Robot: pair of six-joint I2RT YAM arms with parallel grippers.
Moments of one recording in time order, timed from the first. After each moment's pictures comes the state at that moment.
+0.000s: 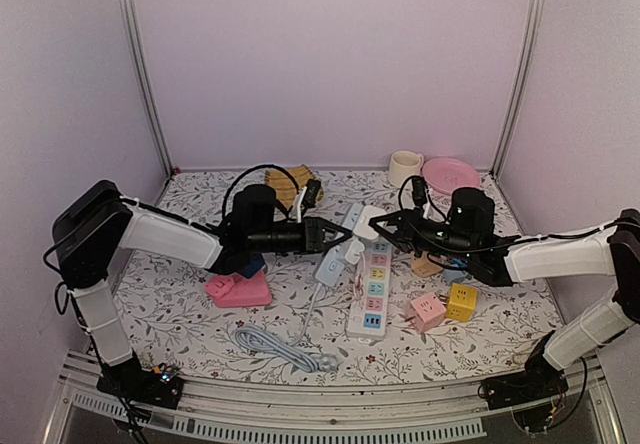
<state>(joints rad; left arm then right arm) -0.81 1.83 0.95 0.67 0.48 -0.77 0.70 1.43 0.65 0.60 -0.35 0.99</state>
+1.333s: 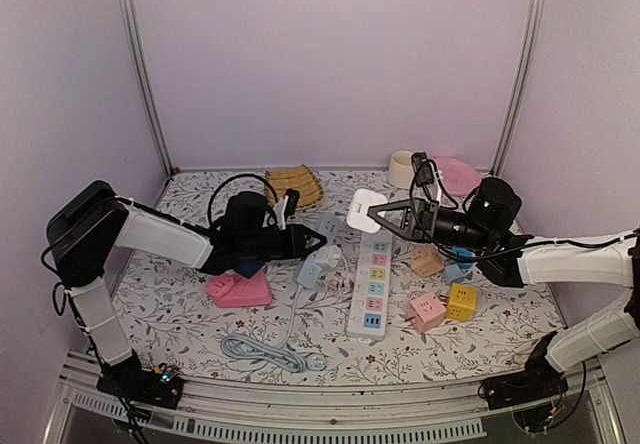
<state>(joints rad) -0.74 1.80 0.88 0.52 0.31 -0.67 0.71 1.33 0.65 0.81 -0.63 0.89</state>
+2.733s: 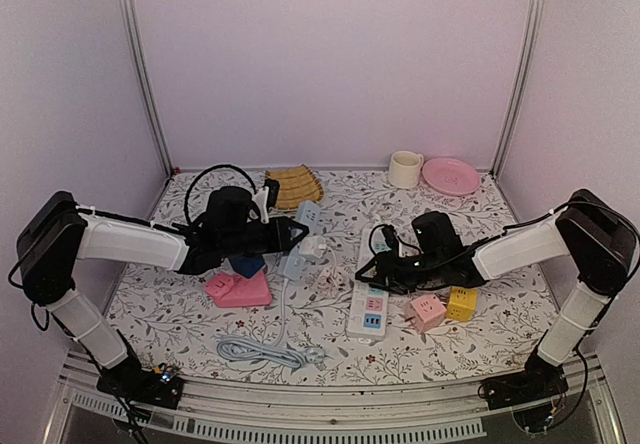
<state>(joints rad) -0.75 1.61 0.81 0.39 0.12 -0.64 0.72 1.70 0.72 0.32 -0.47 0.84</state>
